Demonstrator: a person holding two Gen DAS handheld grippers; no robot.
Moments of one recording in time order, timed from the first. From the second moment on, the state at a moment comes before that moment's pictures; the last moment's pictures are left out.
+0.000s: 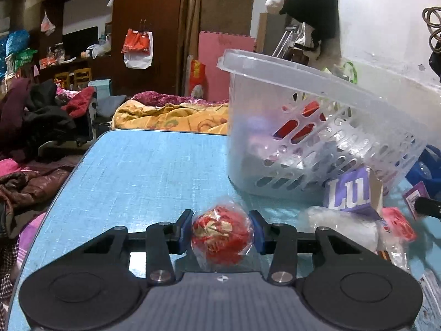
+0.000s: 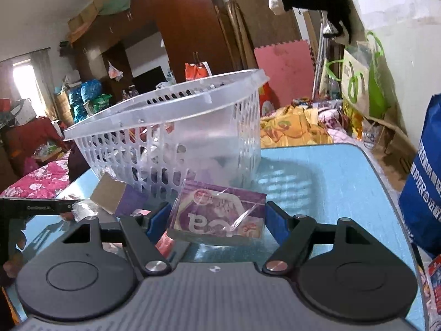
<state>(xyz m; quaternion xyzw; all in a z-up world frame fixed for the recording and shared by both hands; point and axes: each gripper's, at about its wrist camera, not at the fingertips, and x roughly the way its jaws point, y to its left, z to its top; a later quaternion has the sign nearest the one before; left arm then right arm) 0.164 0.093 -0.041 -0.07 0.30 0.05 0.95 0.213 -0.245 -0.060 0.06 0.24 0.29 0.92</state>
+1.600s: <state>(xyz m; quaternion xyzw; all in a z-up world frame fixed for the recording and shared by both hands) 0.232 0.063 0.076 -0.14 0.22 -0.01 0.97 0.248 -0.204 0.055 0.02 0.10 0.29 0.95</state>
